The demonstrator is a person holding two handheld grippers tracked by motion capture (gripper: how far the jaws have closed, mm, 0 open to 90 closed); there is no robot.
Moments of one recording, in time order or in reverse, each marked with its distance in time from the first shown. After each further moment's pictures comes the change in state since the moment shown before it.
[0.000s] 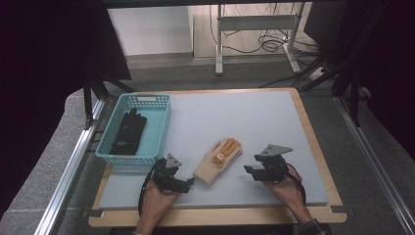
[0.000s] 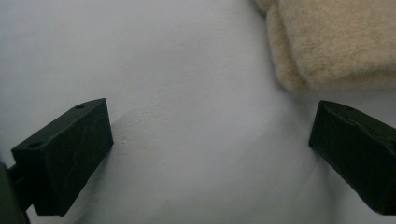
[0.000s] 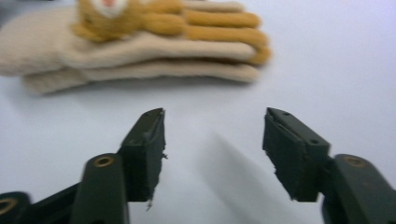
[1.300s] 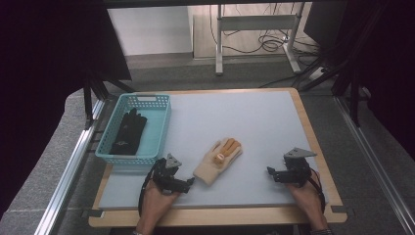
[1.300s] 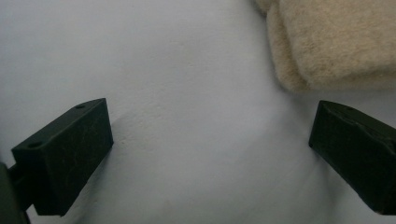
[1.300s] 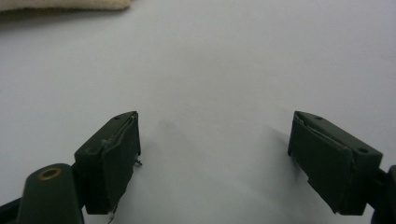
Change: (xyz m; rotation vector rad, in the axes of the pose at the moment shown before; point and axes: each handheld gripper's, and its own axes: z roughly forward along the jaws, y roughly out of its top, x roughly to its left) left arm 0.001 0.000 0.000 0.000 -0.002 0.002; right arm -0.051 -0.050 -0.021 0.038 -0.177 0.115
